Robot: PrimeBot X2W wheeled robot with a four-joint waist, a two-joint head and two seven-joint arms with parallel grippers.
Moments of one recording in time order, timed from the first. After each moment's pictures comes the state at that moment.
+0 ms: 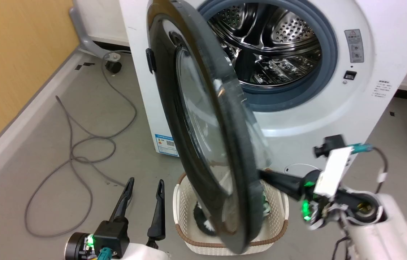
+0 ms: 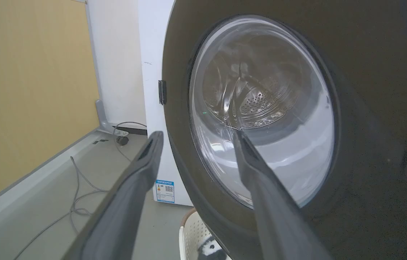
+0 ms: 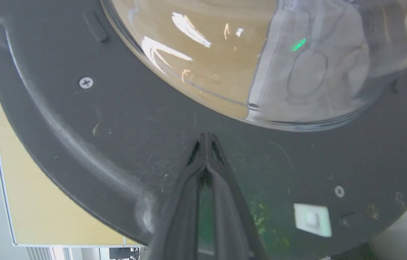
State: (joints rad) left arm 0.02 0.05 -0.21 0.03 -0.12 0.07 -0.26; right arm -0.46 -0.06 0.05 0.49 1.44 0.13 0.96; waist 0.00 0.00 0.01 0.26
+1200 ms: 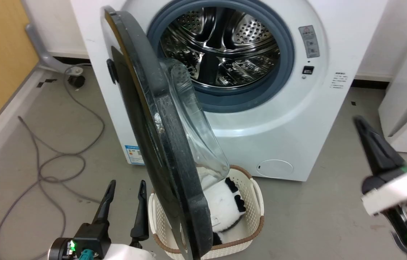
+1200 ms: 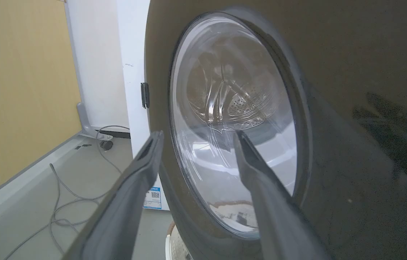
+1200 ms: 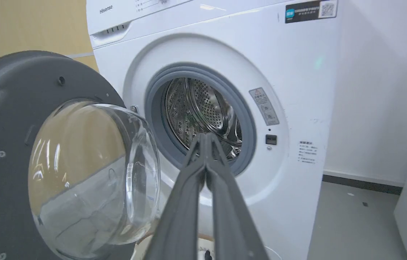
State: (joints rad) left arm 0.04 0.05 -0.12 0.03 -0.12 0.05 -0.26; right arm -0.26 -0.41 0.19 0.04 0.62 0.13 -0.05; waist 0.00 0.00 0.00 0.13
